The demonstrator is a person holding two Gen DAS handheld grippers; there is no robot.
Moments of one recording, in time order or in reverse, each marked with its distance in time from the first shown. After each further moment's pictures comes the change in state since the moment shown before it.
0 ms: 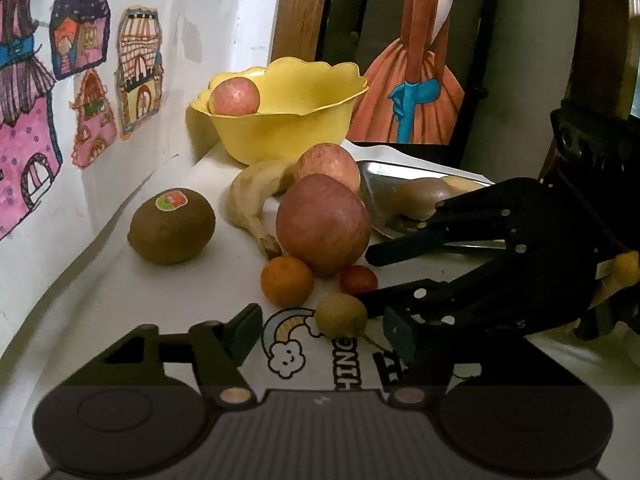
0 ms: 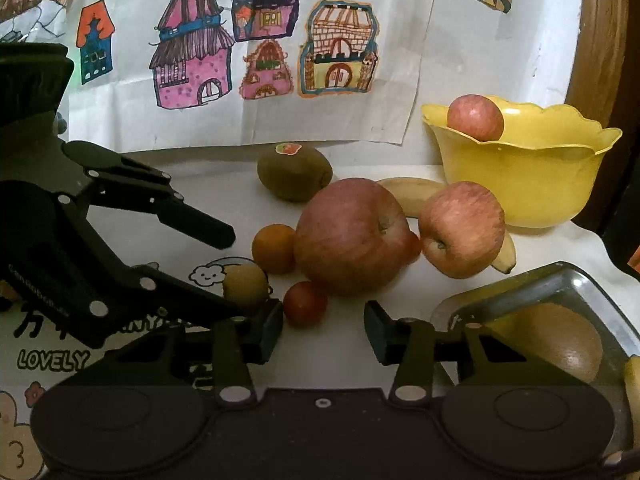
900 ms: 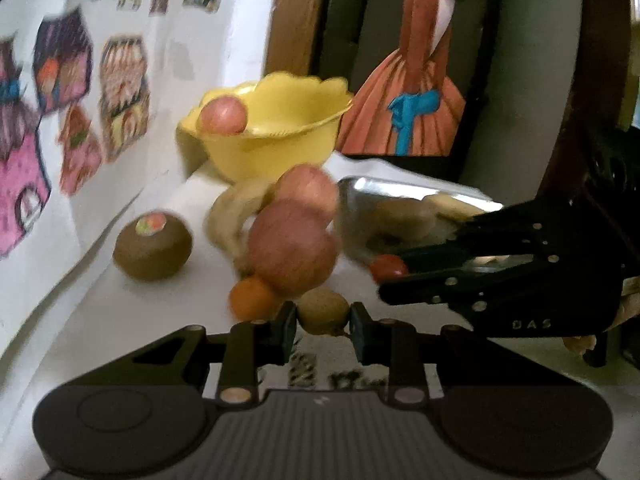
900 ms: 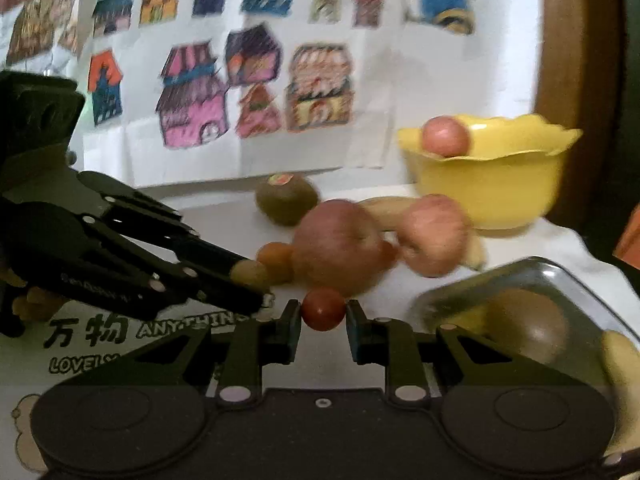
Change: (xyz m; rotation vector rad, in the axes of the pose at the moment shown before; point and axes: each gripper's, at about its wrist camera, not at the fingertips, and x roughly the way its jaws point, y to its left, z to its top) left arm -0.011 -0.032 0.015 -0.014 -0.043 0.020; right arm -0.061 -0.014 -0.015 0.075 -0.108 -0.044
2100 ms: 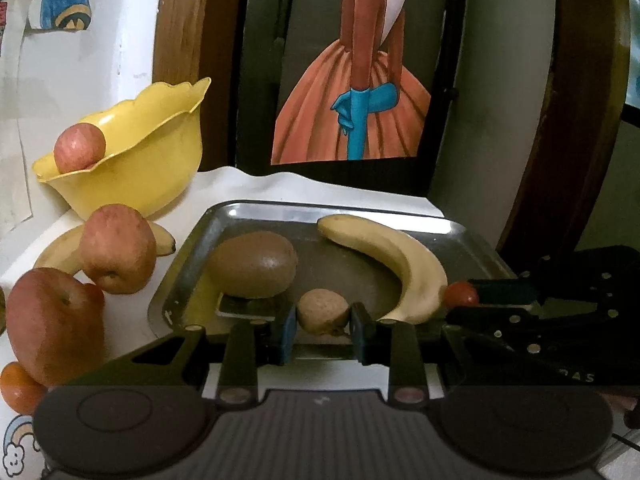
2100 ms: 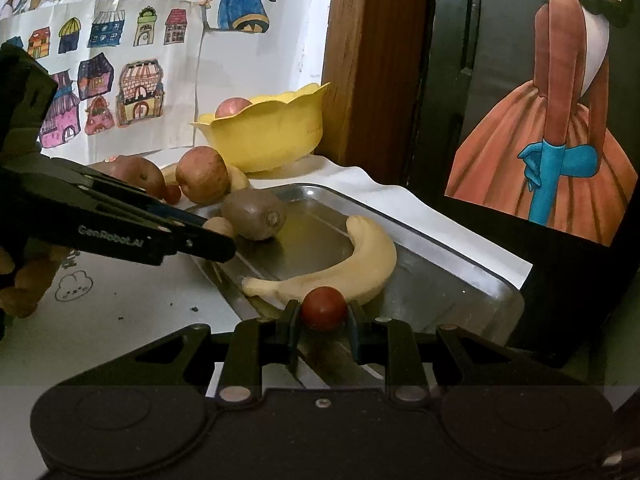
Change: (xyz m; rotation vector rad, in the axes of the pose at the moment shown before) left arm 0.104 -0.133 0.029 0.048 -0.009 -0.020; right arm -0.104 -0.093 -0.085 0.125 0.001 -0.330
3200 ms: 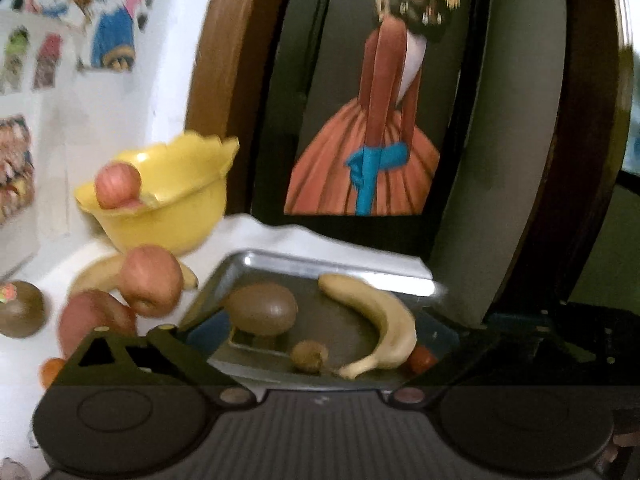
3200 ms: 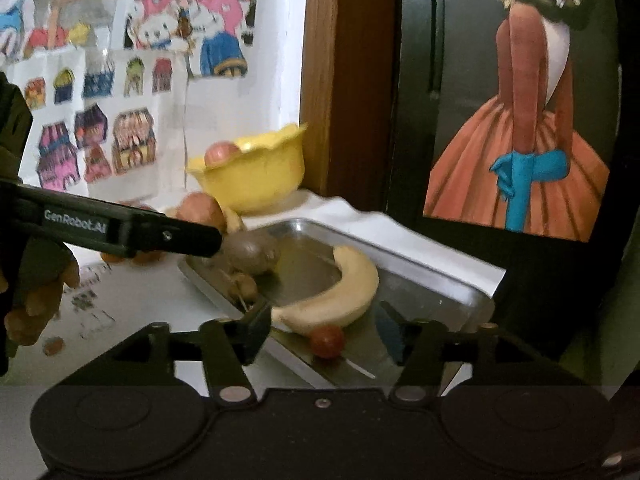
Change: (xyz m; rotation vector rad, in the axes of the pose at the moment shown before) left arm -0.068 -0.007 0.012 -0.095 -0.164 0.023; right arm -0.057 0.009 0.005 0.084 -0.124 -0.048
